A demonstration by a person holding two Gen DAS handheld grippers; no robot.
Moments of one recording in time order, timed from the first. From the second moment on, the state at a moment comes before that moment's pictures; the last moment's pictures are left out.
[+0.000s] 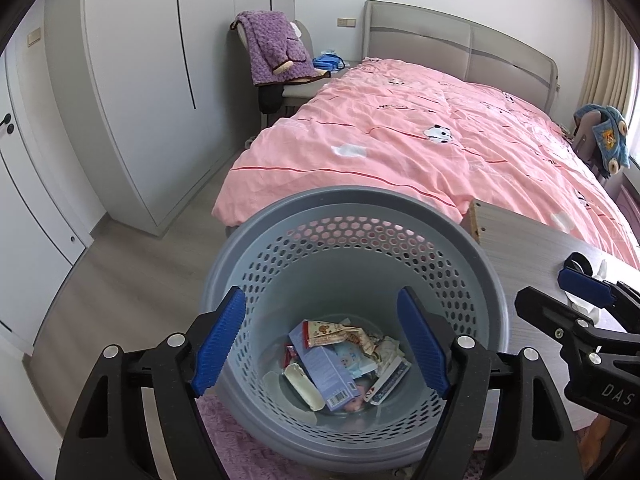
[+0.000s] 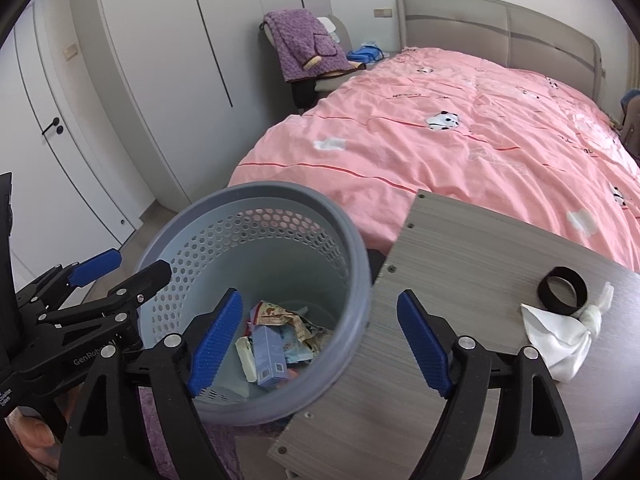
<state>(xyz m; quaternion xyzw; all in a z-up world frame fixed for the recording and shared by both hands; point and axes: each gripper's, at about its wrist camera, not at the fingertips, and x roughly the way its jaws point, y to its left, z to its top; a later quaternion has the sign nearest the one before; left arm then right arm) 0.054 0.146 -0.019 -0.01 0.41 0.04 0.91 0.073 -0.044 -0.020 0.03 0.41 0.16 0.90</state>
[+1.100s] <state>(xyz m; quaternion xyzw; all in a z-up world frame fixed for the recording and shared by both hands) 0.074 -0.025 -0.021 0.04 0.42 -0.10 0.90 0.043 -0.243 -0.064 0.10 0.43 -0.03 0.90</state>
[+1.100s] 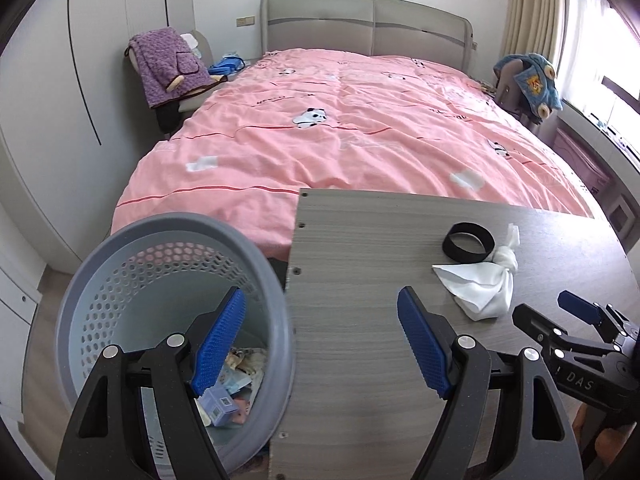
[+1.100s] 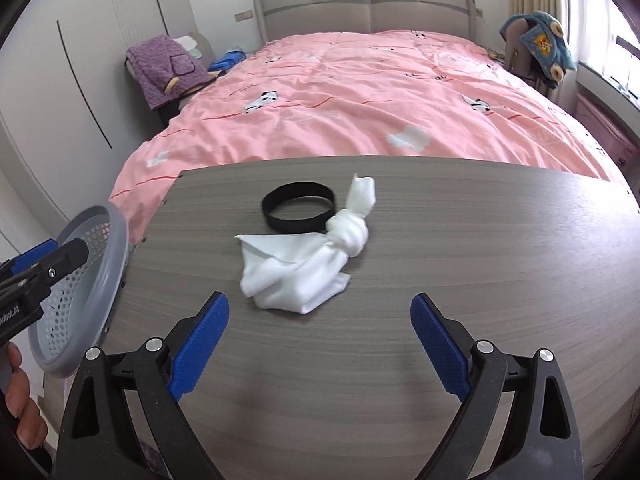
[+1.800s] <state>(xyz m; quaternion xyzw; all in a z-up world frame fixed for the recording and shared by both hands) 0.088 -0.048 -0.040 0.06 0.44 -0.11 0.89 0.088 -0.249 -0.092 0.08 0.45 -0.06 0.89</state>
